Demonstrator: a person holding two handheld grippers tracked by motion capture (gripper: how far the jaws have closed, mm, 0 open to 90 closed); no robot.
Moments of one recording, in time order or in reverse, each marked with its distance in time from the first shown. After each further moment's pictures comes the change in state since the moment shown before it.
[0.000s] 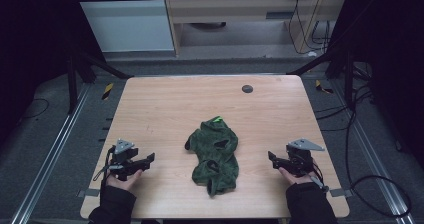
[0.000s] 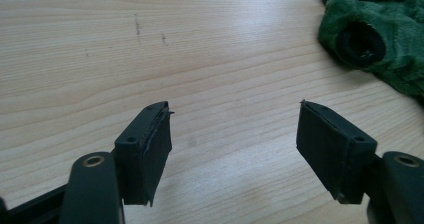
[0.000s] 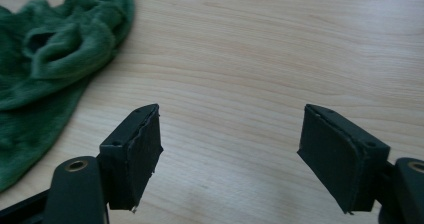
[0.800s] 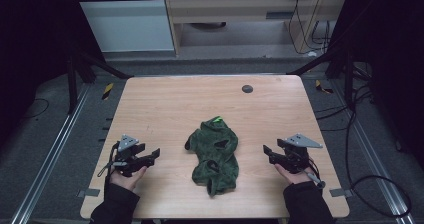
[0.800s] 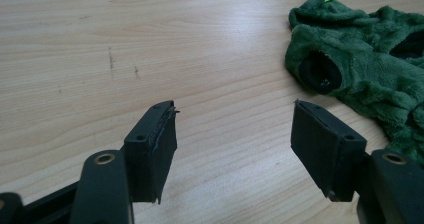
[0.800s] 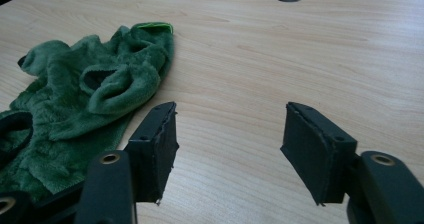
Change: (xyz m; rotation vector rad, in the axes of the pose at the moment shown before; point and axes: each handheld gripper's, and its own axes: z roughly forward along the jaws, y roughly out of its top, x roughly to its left) left arm -0.013 0.018 0.000 -0.048 -0.046 0.026; right arm 0.014 0.020 -0.005 -0.087 0.055 -0.044
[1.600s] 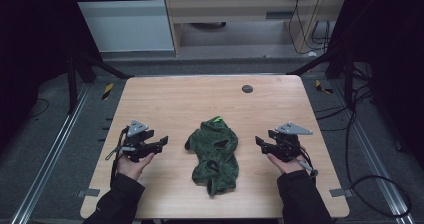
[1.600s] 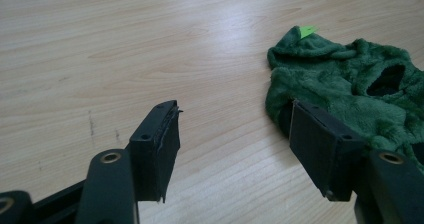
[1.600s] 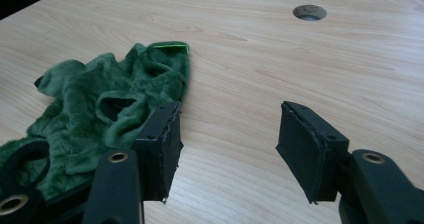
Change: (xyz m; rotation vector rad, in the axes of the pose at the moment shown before) left arm -0.013 0.043 0.016 -0.027 -0.039 0.086; right arm 0.012 0.032 0.019 0.021 0.038 -0.026
